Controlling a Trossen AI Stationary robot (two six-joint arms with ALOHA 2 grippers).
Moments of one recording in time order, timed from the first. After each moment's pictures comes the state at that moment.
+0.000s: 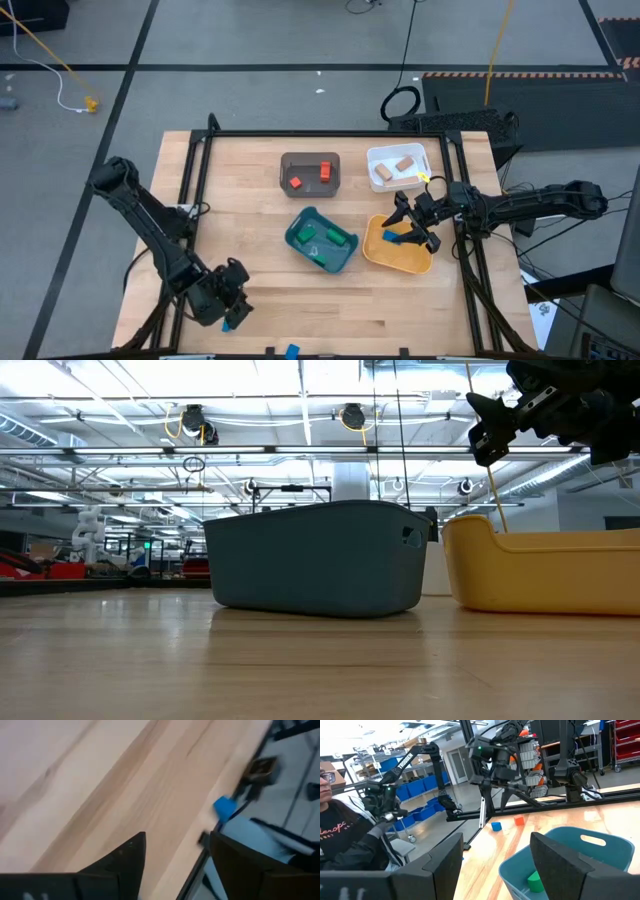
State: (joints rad) left arm -0.87 1.38 0.92 -0.55 -0.25 -1.51; right arm -0.07 0.78 0.14 0.72 -0.50 0.33
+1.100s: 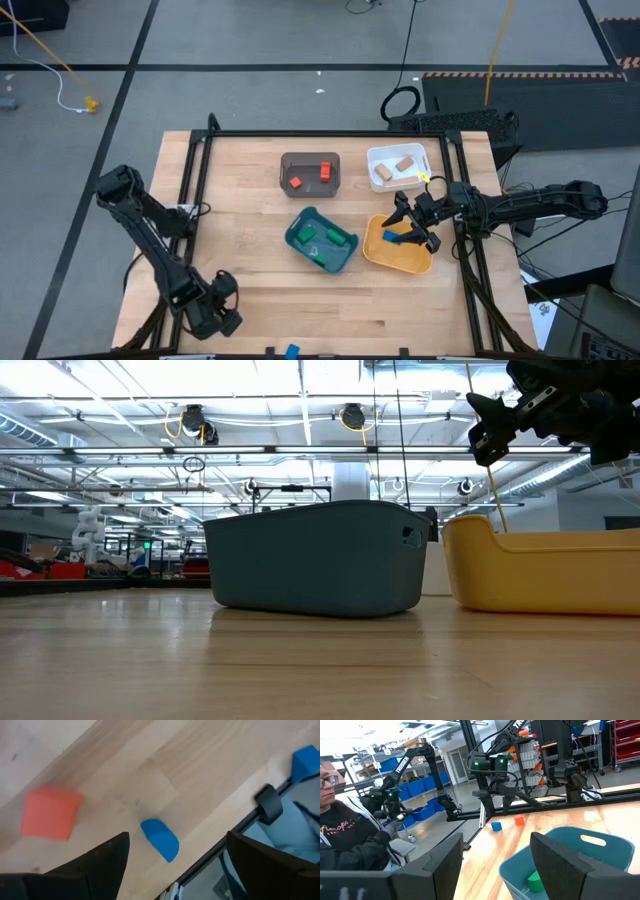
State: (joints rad) left arm -0.96 1.49 0.92 -0.64 -0.03 -1.85; right arm -0.07 0.78 0.14 0.72 -0.50 0.33
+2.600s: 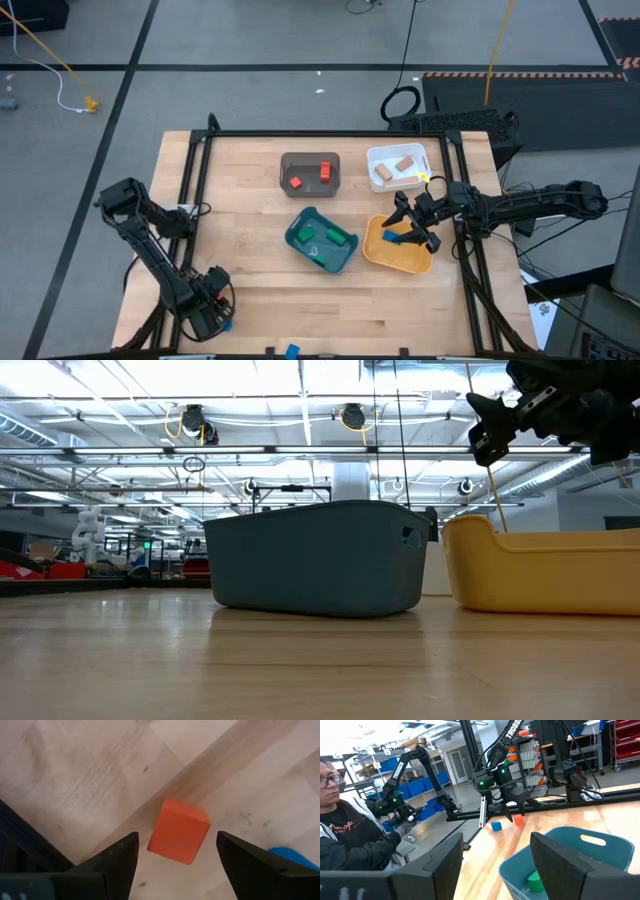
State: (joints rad) left arm -1.01 1.62 0.93 -0.91 0.00 -1.86; right arm -0.07 0.78 0.14 0.72 -0.50 0.33
